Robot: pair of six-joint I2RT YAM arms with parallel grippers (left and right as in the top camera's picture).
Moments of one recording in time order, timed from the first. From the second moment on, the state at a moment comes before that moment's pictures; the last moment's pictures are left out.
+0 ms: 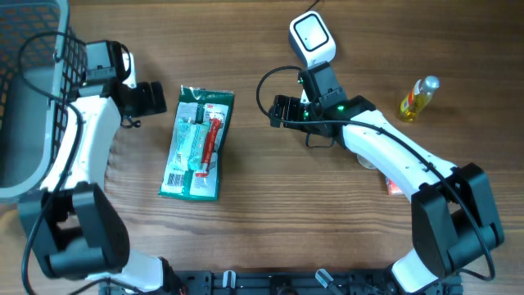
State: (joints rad) left arm 0.14 1.72 1.28 -0.71 -0.04 -0.03; right arm 0.47 1.76 1.17 -0.42 -0.19 0.60
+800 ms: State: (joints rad) left arm -0.06 1.82 1.28 -0.84 0.19 0.19; right arm 0.47 1.76 1.17 -0.42 -0.19 0.60
